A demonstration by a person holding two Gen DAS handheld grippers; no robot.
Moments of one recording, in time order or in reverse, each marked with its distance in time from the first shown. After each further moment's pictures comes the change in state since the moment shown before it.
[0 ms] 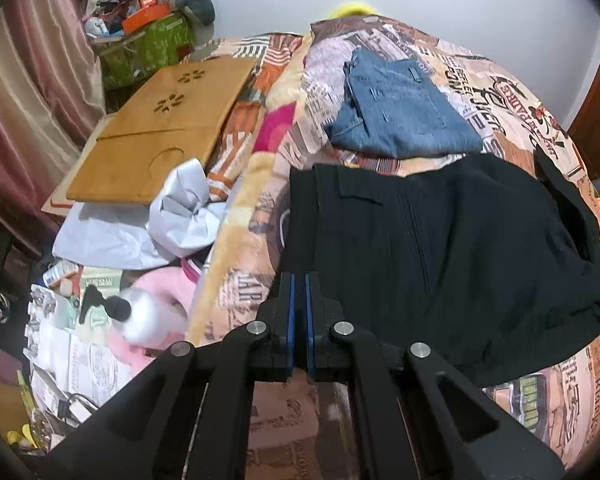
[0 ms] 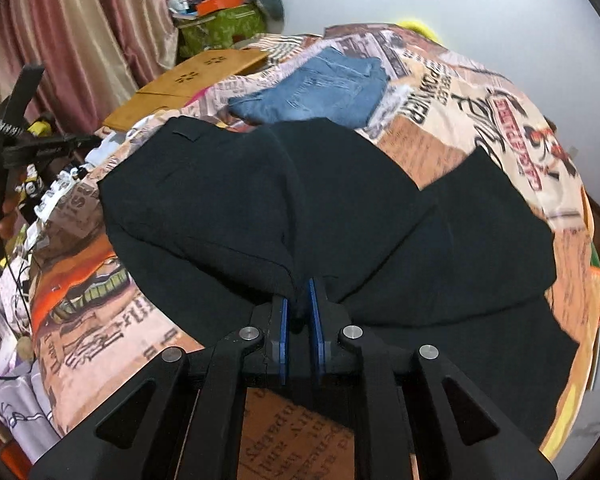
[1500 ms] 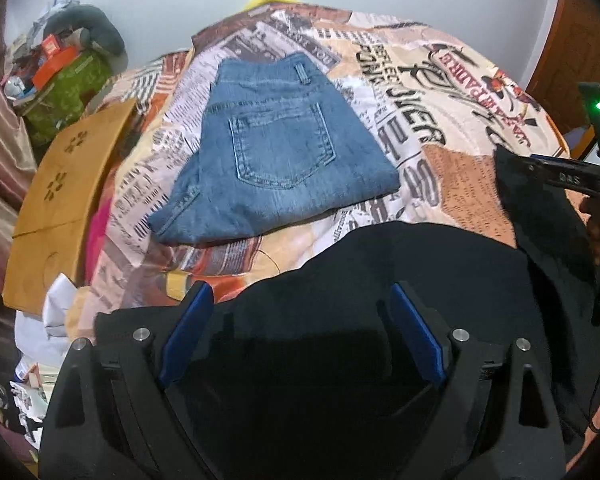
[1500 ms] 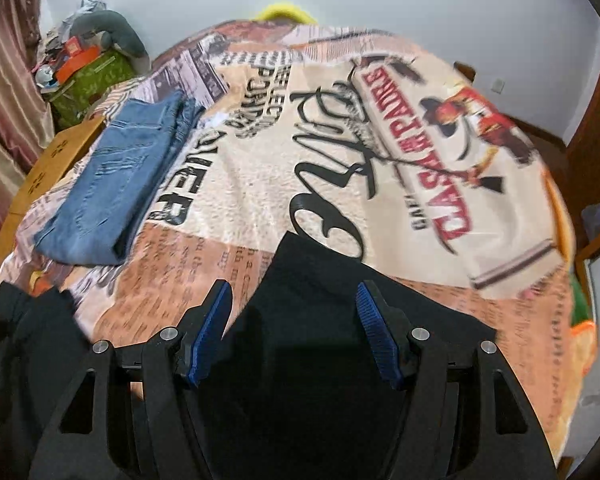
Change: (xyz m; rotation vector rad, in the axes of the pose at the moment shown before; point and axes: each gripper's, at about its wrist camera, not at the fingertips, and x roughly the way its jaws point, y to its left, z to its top) left arm 0.093 -0.164 0.111 0.198 0.045 -0.105; right arm 0.098 -0.216 0.112 0.319 -0.005 -0.177
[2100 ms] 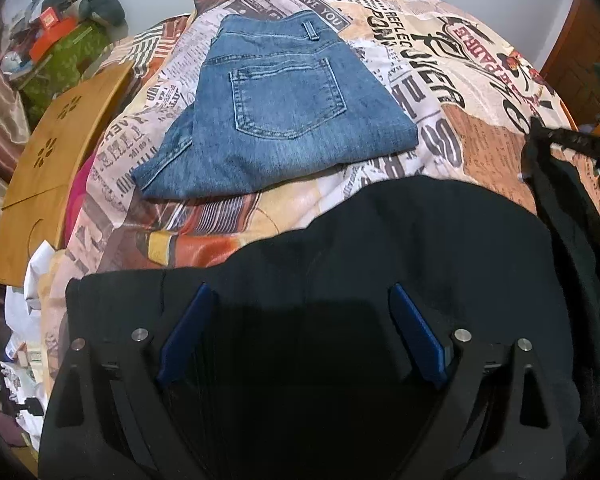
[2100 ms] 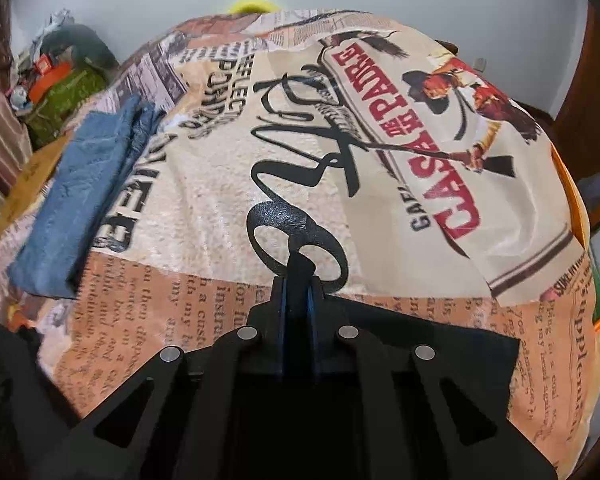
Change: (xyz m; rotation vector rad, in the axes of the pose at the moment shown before) left arm 0.022 0.005 -0.018 -0.027 0.090 -0.003; right arm 0.009 -0.025 0.006 0.106 -0.027 -0.020
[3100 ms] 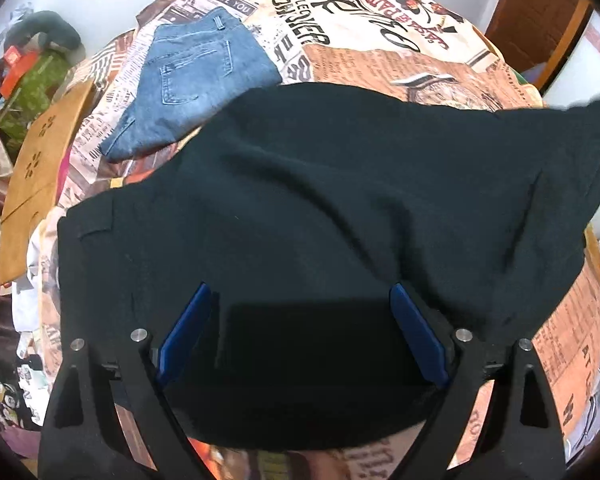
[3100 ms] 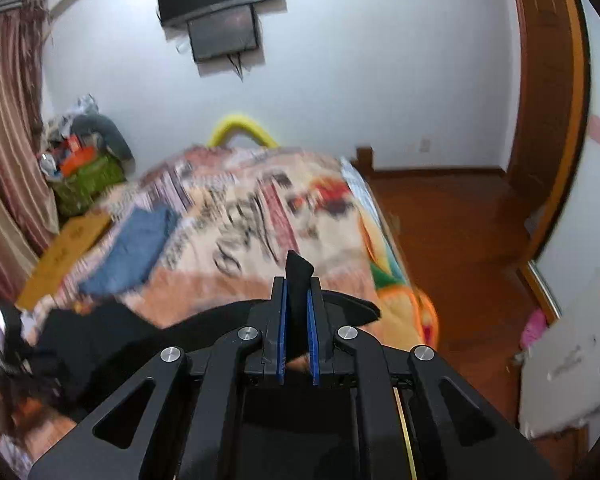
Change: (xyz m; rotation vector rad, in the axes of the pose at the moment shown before) left arm -0.070 -0.087 -0.083 0.164 0.051 -0.051; right arm -0.252 -0.096 -0.109 0.038 -0.280 -0.052
